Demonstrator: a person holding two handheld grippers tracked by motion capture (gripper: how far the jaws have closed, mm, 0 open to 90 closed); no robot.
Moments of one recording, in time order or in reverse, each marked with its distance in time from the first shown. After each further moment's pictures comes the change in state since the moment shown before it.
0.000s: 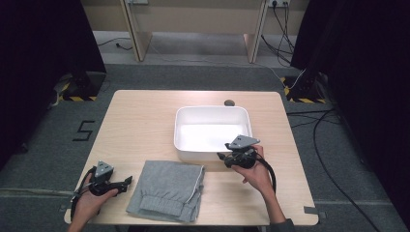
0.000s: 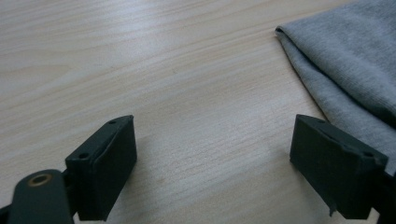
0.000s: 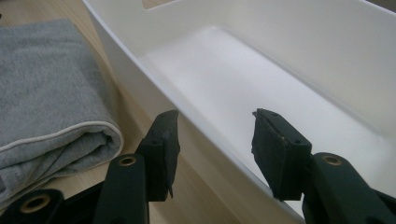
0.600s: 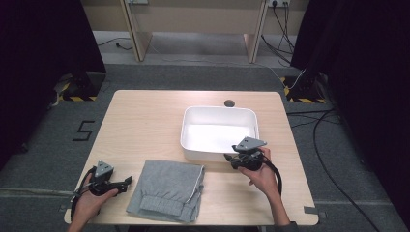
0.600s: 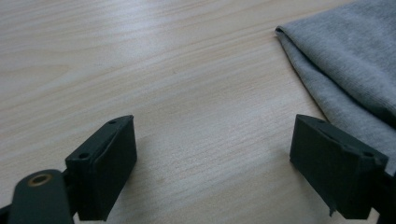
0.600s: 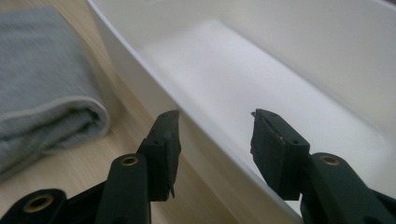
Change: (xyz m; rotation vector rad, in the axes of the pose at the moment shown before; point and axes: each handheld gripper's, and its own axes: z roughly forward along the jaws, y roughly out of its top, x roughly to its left) left arm 0.000 0.000 0.000 0.000 0.000 0.000; right arm -0.008 -0.014 -0.011 0.054 -0.052 0.004
